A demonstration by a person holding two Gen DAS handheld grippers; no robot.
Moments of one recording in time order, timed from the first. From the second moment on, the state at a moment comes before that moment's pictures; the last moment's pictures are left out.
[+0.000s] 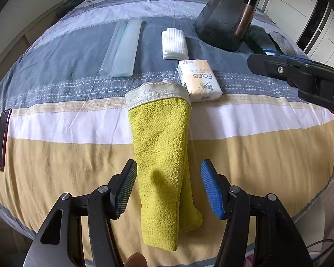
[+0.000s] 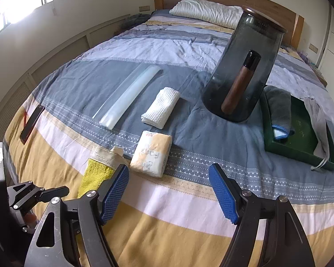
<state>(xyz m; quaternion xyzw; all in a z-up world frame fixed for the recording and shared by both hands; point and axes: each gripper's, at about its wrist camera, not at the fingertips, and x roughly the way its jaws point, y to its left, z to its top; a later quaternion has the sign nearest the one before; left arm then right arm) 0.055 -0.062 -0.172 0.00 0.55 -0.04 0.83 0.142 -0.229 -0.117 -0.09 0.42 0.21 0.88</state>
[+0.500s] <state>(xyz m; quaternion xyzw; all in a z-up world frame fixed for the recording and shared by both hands) 0.064 -0.067 -0.189 0.00 0.56 -0.05 0.83 0.156 -0.226 -0.128 -0.08 0.42 0.21 0.88</state>
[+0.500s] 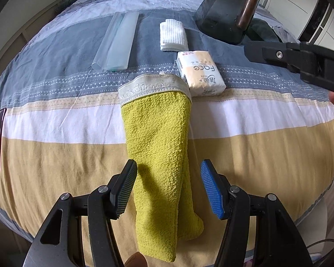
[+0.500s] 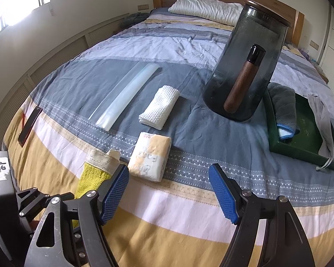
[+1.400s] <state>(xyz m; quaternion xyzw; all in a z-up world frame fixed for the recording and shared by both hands) 0.083 -0.060 -0.217 -0.02 0.57 -0.04 0.82 0.194 -0.185 -0.135 -0.09 0.41 0.23 0.87</state>
